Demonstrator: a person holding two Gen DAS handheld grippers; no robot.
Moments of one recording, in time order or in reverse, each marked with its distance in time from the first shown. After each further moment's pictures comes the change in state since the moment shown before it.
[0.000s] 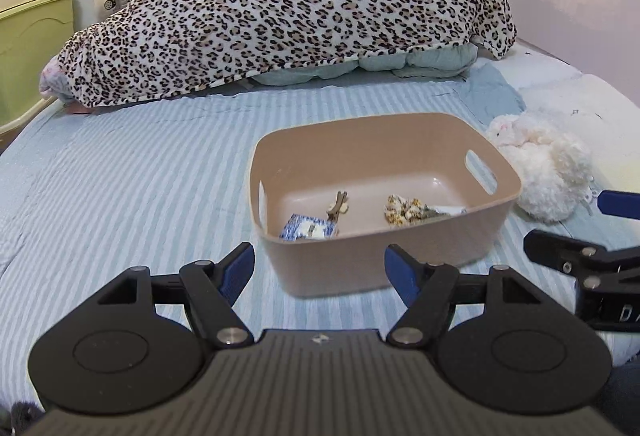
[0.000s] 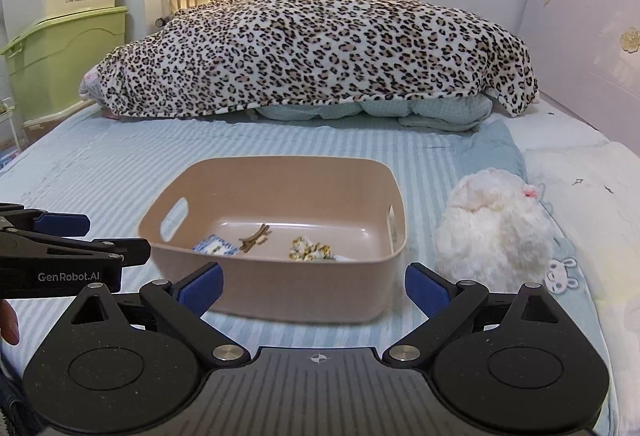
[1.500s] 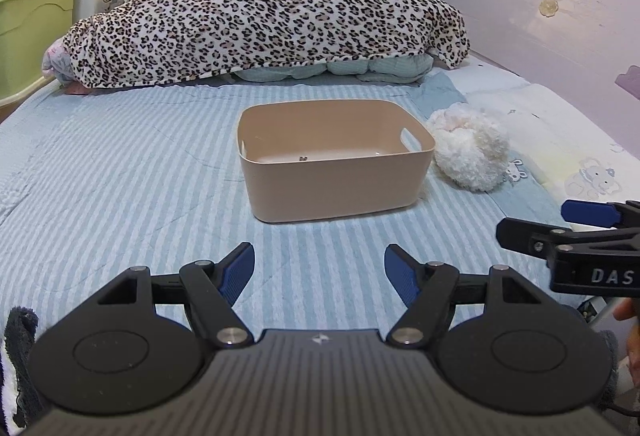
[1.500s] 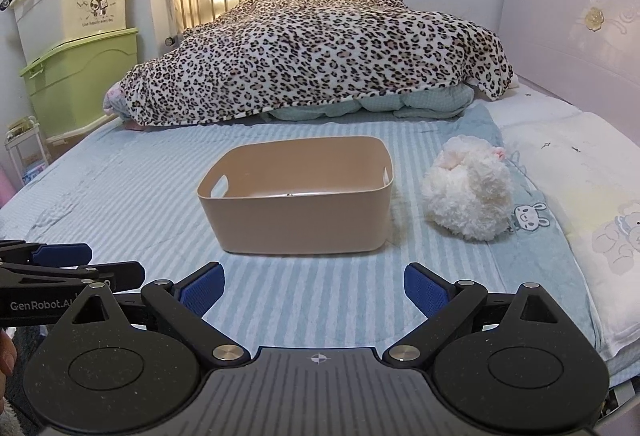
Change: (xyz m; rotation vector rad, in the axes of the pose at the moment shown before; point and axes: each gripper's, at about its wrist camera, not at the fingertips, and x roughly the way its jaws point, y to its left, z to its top) left arm -0.124 -0.006 -0.071 -0.051 -0.033 -0.115; right arm -0.123 0.008 -0.064 0.070 -0.021 0.030
